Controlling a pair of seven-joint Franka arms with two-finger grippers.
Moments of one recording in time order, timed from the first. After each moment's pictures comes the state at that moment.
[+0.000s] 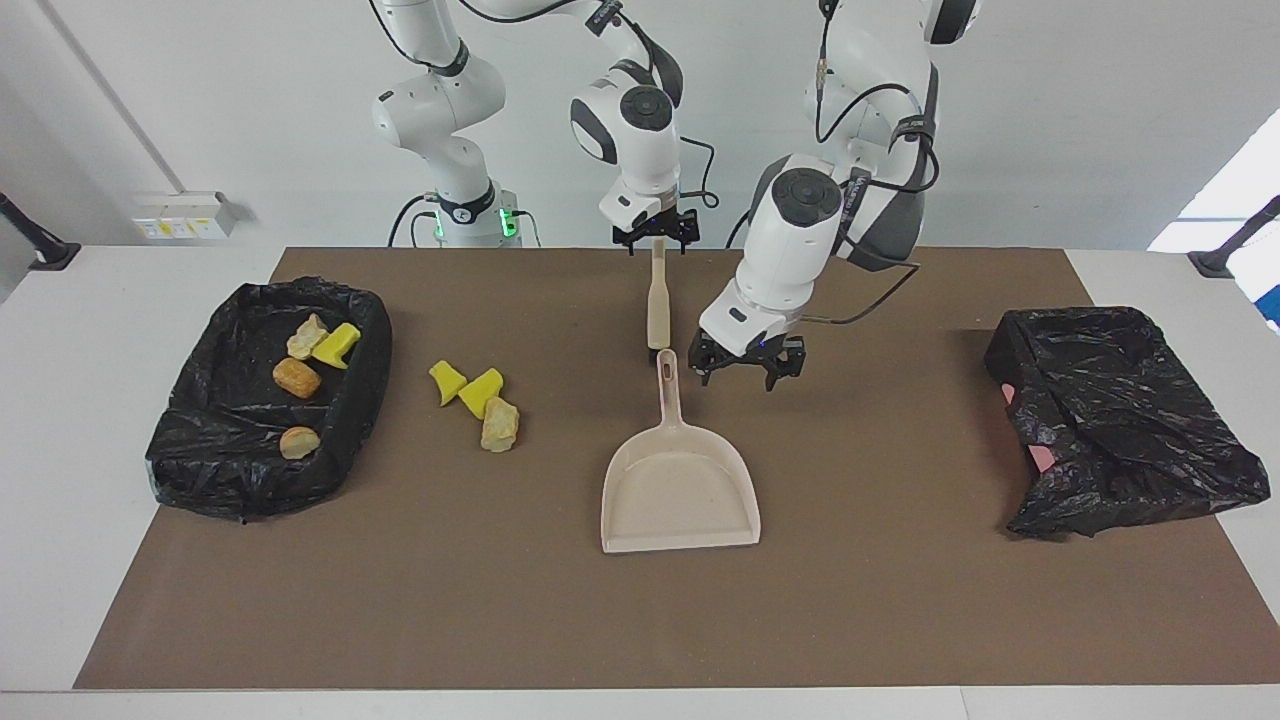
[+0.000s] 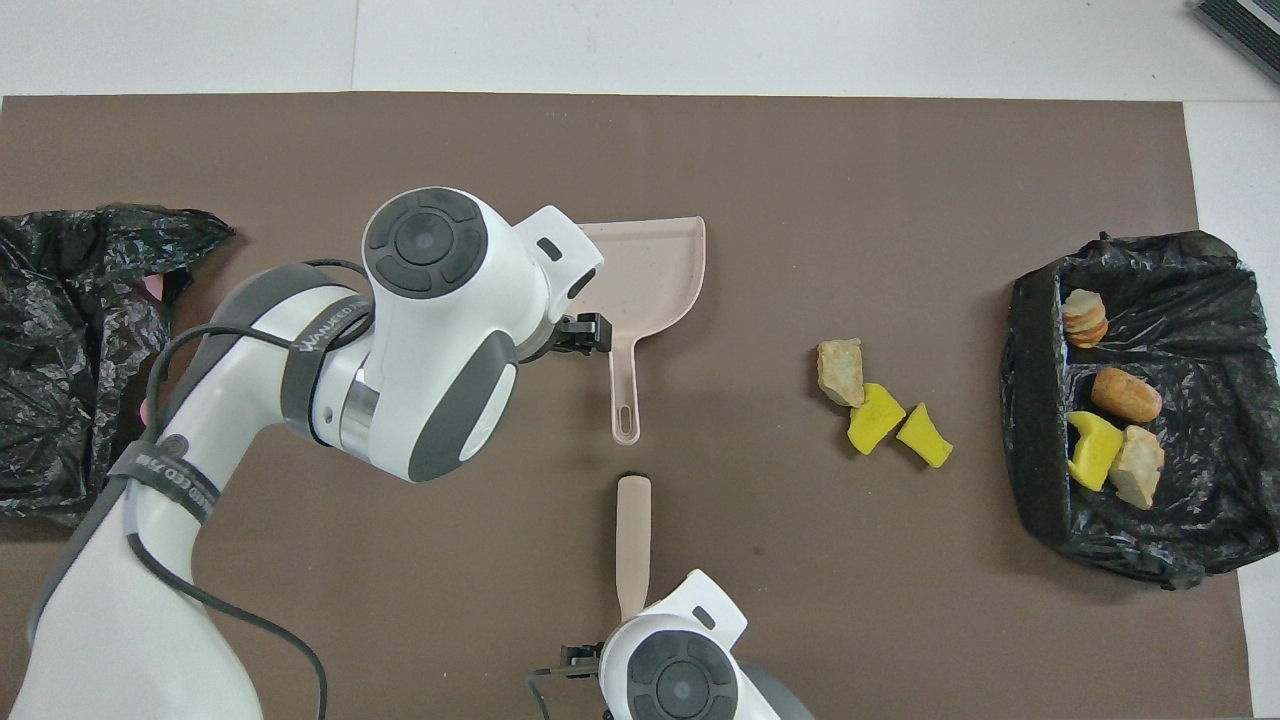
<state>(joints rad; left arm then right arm) -0.61 0.30 0.06 -1.68 -0.09 2.04 -0.43 0.65 -0.07 0.27 -2.38 0.29 2.26 0.79</state>
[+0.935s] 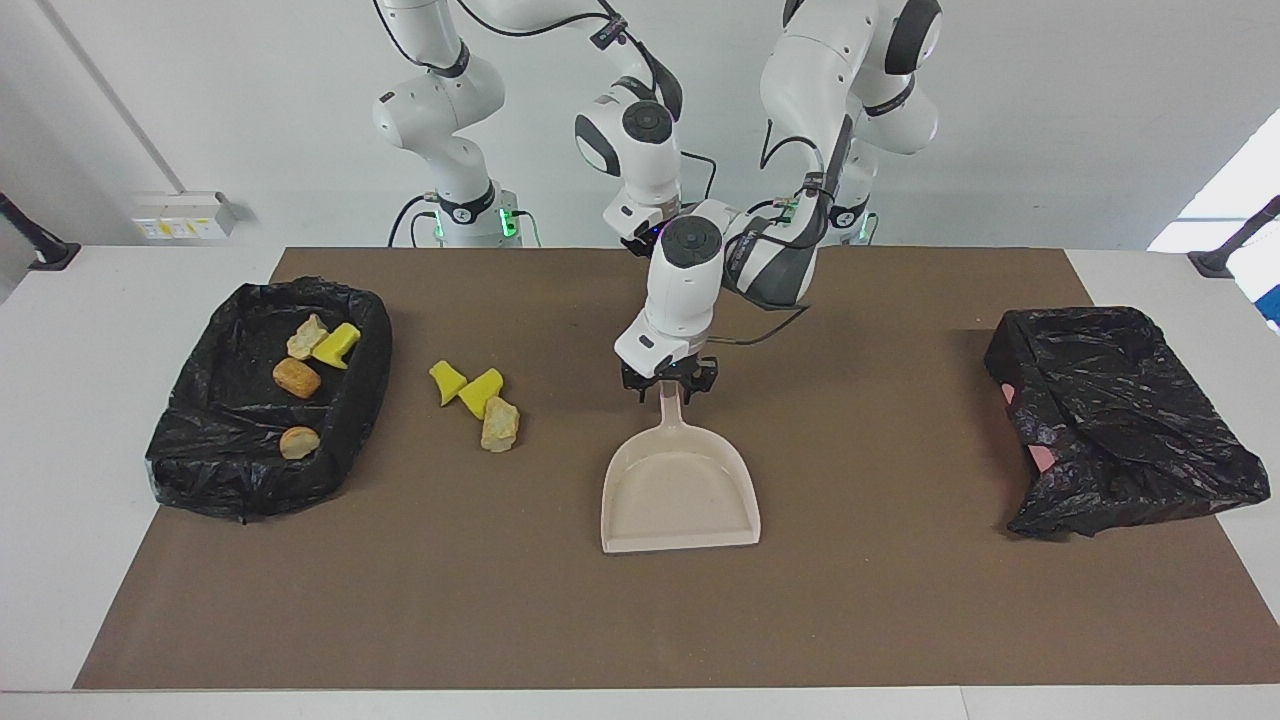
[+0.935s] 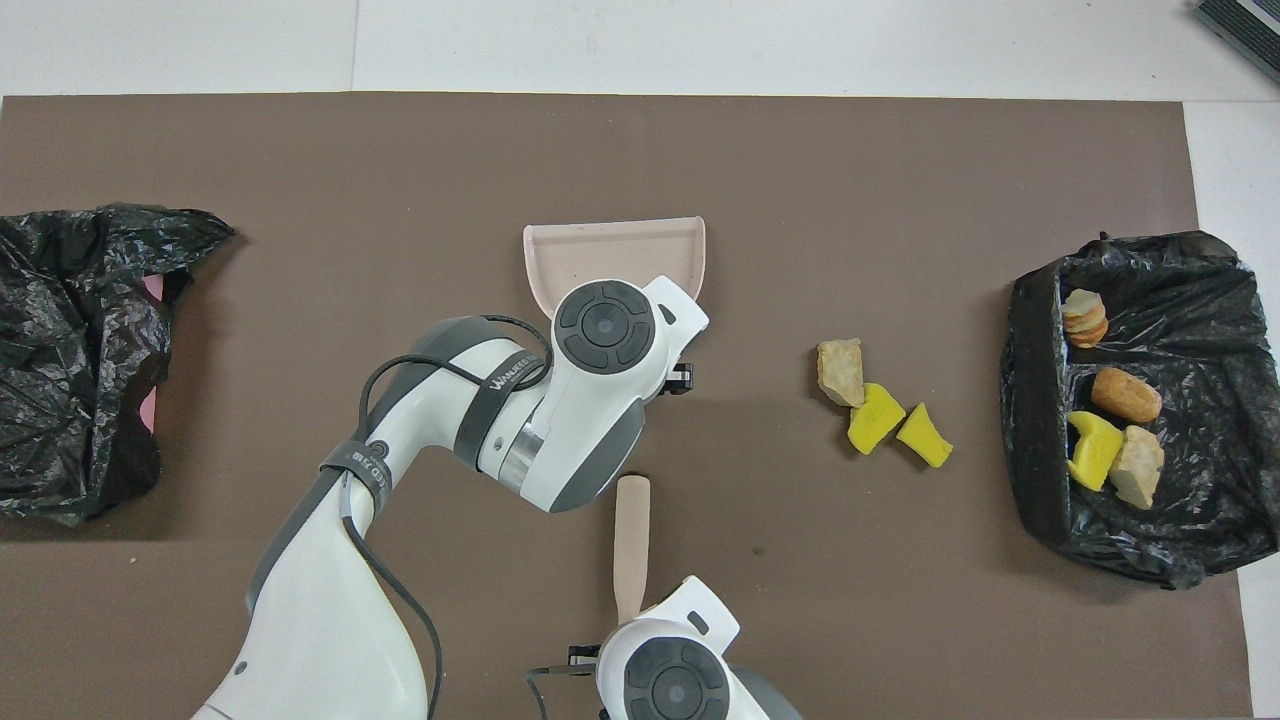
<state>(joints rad) -0.75 0.45 0.06 -1.68 -0.09 2.16 -0.56 0.66 -0.05 0.27 -2.39 0.29 2.30 0.80</state>
